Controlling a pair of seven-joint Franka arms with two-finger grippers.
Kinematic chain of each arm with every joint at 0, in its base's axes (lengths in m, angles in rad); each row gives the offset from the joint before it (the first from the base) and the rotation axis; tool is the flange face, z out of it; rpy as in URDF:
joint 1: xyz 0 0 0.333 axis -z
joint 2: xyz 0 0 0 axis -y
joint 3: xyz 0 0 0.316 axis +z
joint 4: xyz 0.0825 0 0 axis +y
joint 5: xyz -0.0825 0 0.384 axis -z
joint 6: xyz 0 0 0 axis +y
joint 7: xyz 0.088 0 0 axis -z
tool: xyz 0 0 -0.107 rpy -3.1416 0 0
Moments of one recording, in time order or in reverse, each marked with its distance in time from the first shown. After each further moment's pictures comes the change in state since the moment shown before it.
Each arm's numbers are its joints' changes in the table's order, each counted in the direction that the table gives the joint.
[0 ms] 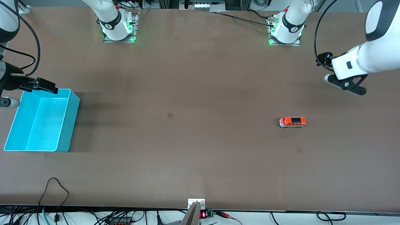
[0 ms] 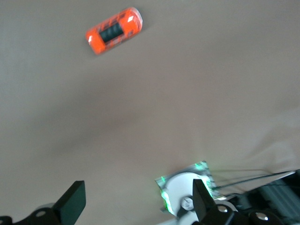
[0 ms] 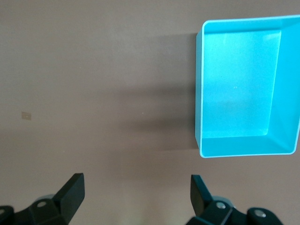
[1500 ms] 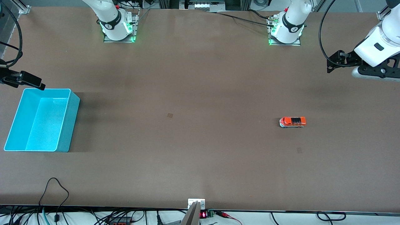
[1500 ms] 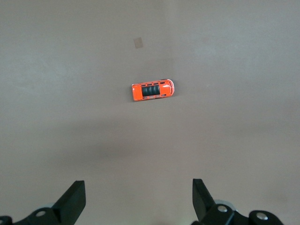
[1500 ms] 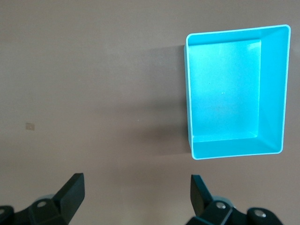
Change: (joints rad) left arm 0.000 0.152 0.001 0.001 0.000 -0.149 -0.393; right arm 0.031 0.061 -0.005 -0.004 -0.001 -0.017 0.001
